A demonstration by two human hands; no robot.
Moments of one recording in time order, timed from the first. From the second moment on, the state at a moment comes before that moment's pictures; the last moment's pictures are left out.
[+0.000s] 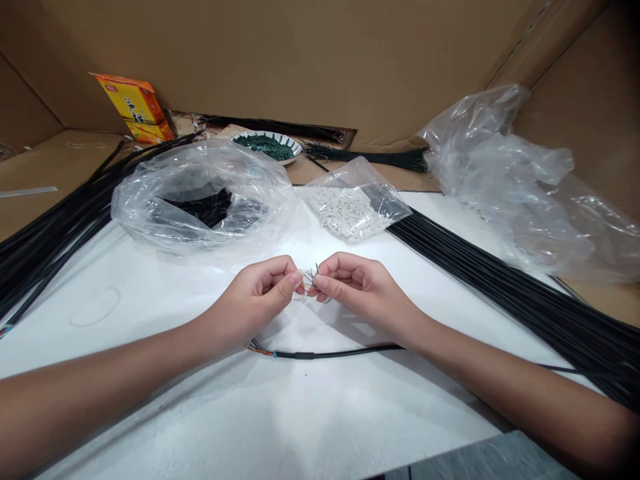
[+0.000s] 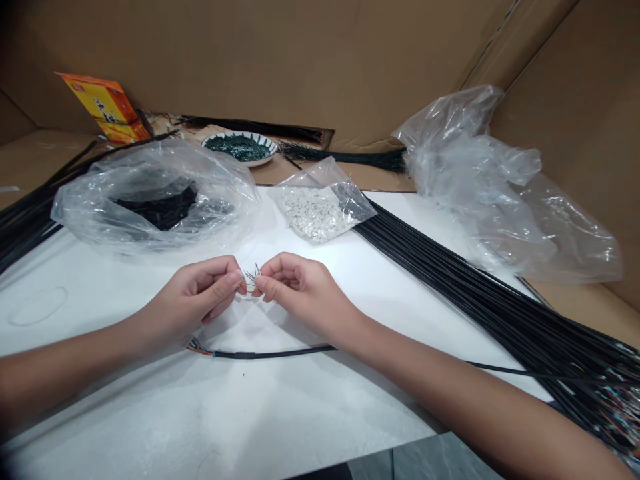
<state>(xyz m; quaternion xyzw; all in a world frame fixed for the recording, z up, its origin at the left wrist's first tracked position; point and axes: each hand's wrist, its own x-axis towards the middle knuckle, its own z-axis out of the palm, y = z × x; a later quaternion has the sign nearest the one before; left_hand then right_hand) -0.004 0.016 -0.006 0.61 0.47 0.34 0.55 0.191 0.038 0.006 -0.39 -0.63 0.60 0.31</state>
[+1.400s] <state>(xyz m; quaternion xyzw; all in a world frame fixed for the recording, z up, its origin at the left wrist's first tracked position) -0.004 0.015 -0.005 0.58 0.44 0.33 0.60 0.188 0.034 0.002 -0.40 -0.68 0.53 0.31</state>
